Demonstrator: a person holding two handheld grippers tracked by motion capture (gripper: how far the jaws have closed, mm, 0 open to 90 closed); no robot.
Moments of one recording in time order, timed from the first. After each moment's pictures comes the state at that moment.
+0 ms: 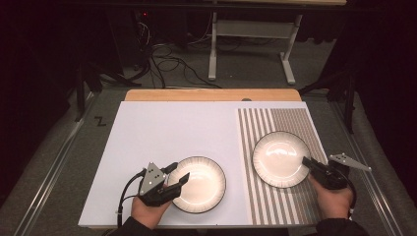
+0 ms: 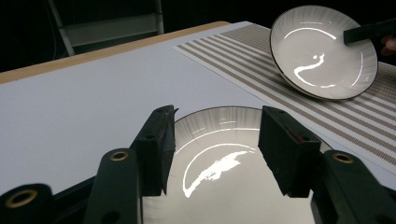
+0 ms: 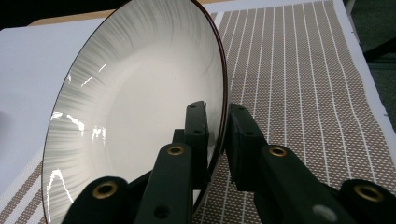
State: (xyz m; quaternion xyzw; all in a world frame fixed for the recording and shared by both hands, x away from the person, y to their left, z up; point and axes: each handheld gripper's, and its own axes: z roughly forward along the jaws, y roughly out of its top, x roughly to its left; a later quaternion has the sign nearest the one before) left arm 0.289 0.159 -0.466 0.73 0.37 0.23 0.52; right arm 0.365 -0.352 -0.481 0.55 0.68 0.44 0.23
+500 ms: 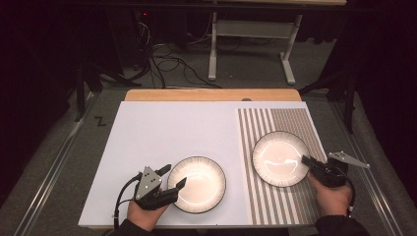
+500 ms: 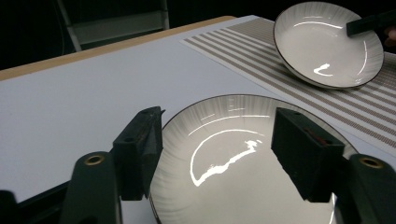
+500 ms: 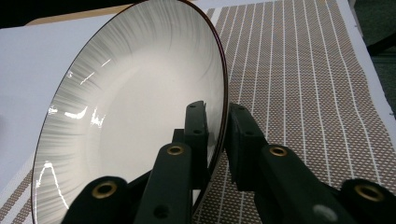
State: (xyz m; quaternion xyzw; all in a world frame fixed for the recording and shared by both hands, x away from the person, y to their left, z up) left arm 0.281 0.168 -0.471 0.74 0.38 0.24 0.50; right arm 0.374 -0.354 -0.485 0.55 0.68 0.44 0.22
